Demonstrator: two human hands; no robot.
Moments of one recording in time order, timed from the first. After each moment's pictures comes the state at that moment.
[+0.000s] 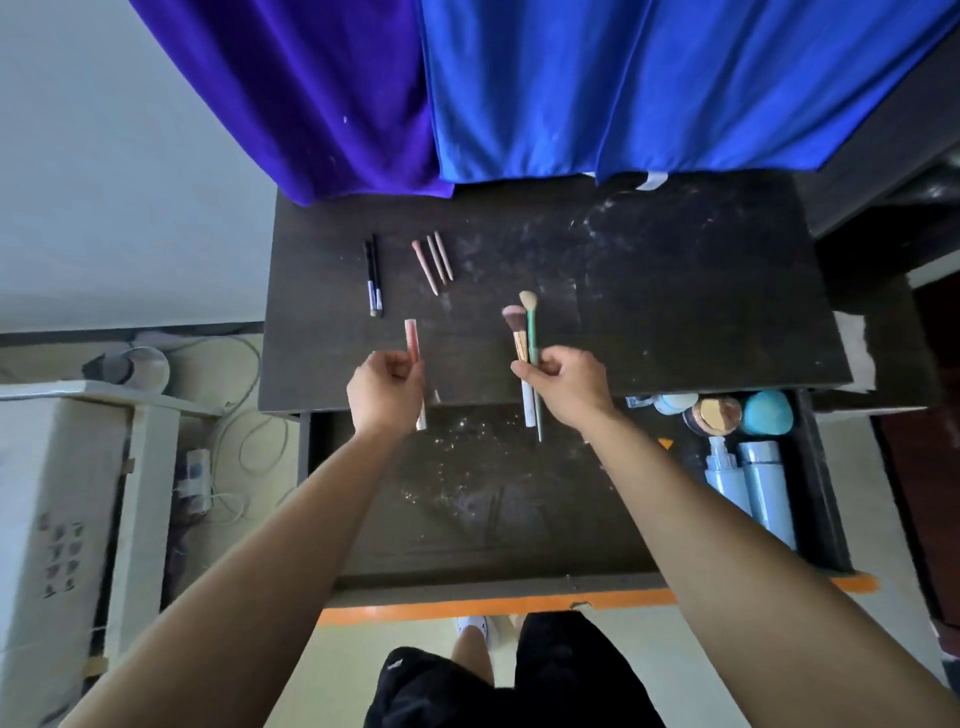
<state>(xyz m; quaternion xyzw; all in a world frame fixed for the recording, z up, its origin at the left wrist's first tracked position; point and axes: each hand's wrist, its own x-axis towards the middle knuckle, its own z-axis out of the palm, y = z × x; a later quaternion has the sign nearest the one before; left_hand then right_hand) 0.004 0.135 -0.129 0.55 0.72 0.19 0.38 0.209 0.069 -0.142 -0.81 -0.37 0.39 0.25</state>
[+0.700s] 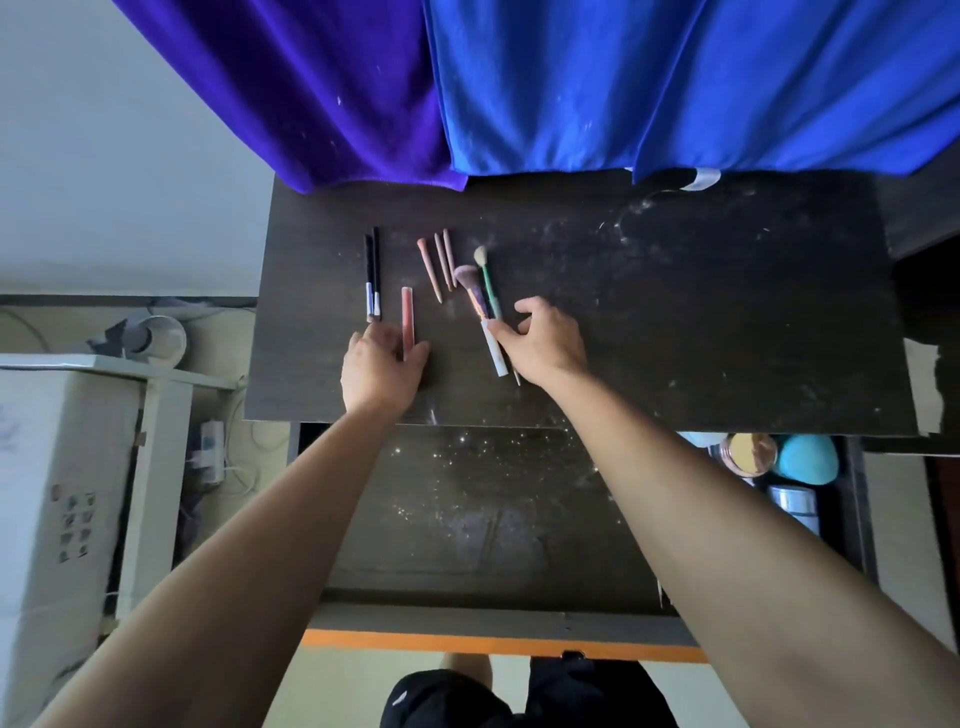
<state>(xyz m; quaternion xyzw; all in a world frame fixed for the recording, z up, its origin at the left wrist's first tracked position) 0.023 0.193 -0.160 0.59 0.74 0.09 0.30 0.214 0.168 -0.171 -0.81 -0.42 0.37 0.17</state>
